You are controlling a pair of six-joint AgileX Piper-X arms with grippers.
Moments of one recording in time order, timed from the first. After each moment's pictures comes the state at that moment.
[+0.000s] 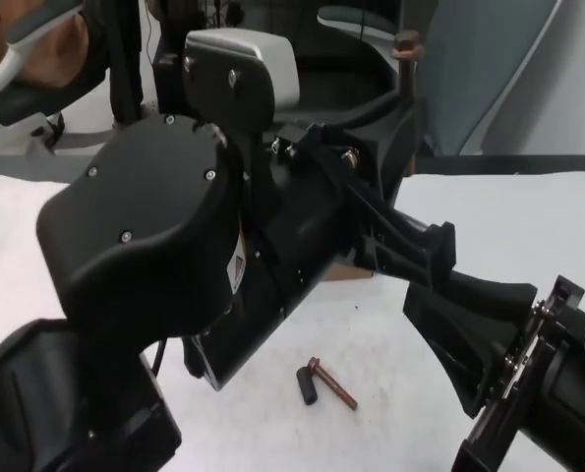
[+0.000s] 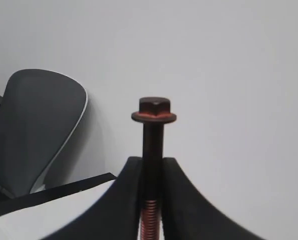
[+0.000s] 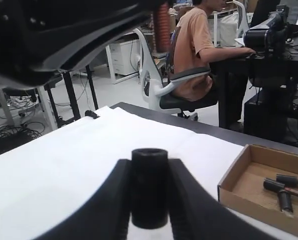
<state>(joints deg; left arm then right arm) -55.4 67.9 -37.7 -34.9 -5.0 -13.9 49.7 36.7 -16.4 -13.7 6.9 6.1</state>
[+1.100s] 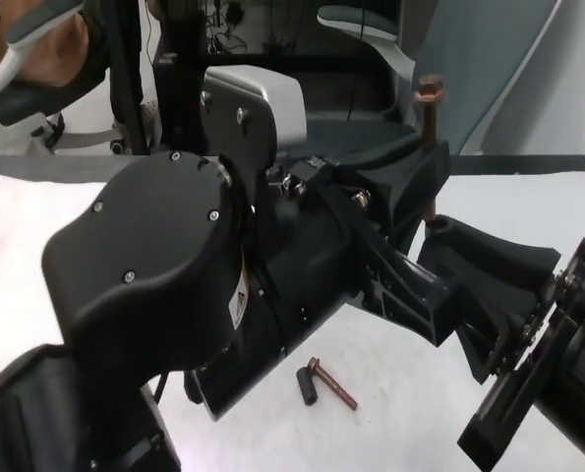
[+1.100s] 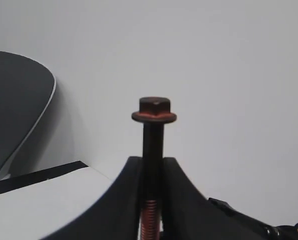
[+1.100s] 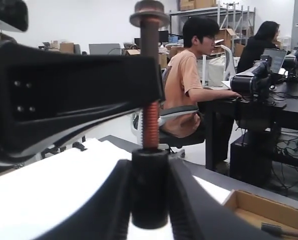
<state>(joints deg) -57.0 67.9 -35.7 -36.5 -0.7 -16.2 49.7 37.0 -16.4 -21.5 7.7 0.8</state>
